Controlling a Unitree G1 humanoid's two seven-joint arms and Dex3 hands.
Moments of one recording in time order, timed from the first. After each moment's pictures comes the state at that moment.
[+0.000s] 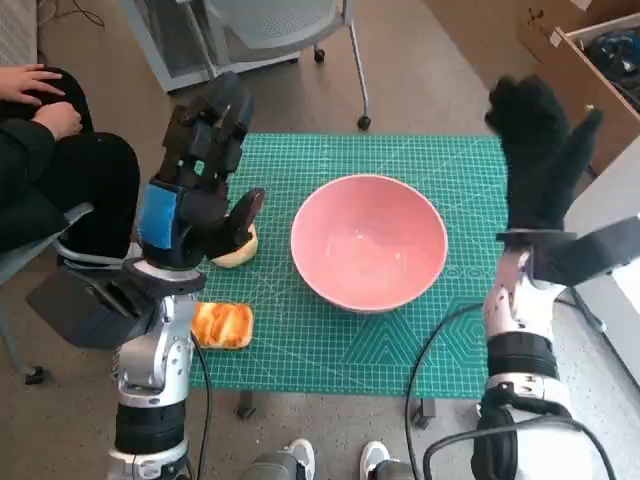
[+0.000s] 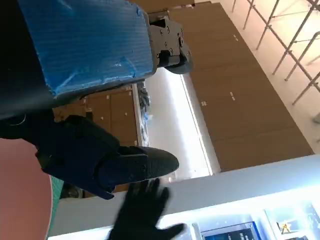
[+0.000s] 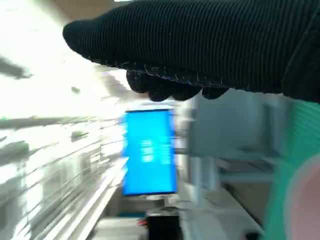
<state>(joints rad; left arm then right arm) -0.41 0.14 0.11 -0.09 -0.29 -0.10 -0.26 -0.83 -0.15 -0.32 0.85 0.27 -0.70 0.35</state>
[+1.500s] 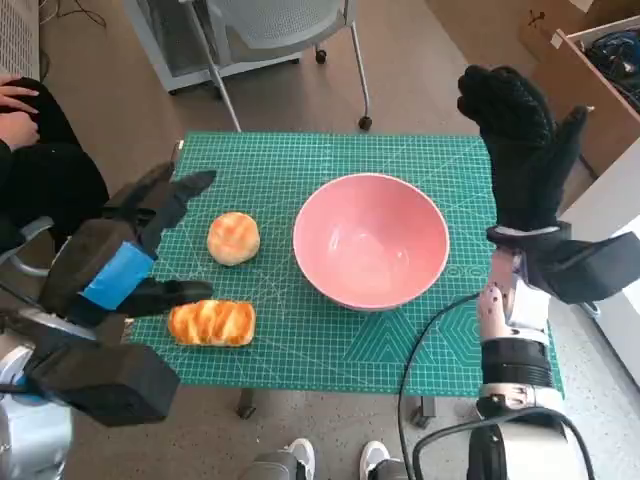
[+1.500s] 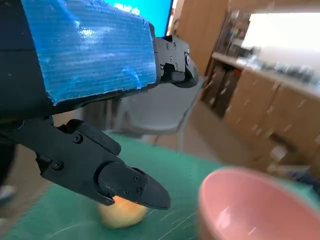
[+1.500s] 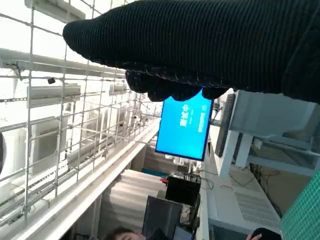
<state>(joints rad) -0.07 0.70 0.12 -0.66 0.48 0.30 -0.48 -0.82 -0.12 -0.25 0.78 0.33 -0.67 0.45</state>
